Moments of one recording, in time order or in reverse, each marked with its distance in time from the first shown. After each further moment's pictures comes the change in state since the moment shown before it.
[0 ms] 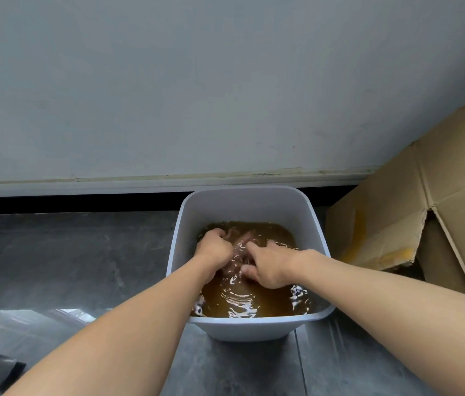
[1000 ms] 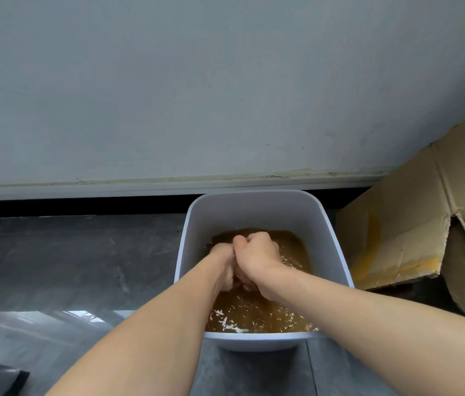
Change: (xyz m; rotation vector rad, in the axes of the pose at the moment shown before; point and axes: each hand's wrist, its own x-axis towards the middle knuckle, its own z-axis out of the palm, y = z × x) left_hand 0.000 0.009 0.003 -0.585 -0.299 -0.473; right_hand 0.028 -0.052 0.008 1.055 0.529 0.251
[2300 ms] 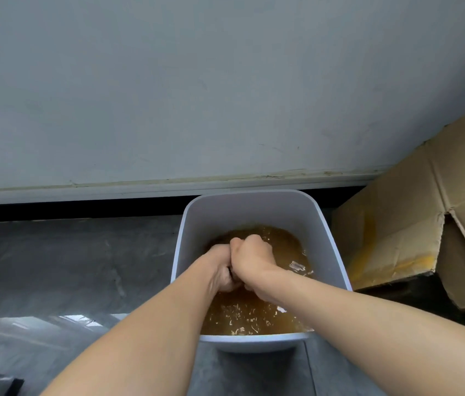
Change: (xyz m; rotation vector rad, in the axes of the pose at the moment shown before) left_hand 0.008 0.003 -0.001 -0.082 -0.020 -0.082; right_hand -0.003 -0.006 0.000 -0.082 -0.038 0.046
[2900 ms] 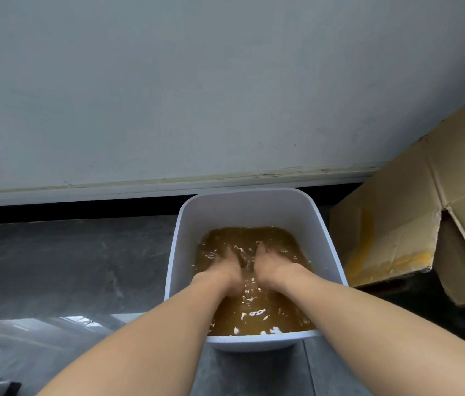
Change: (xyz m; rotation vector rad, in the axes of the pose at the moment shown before) left_hand 0.017 -0.022 -0.001 1.213 0.218 0.346; right_hand 0.030 0.039 -0.019 -0.724 -0.280 -0.076
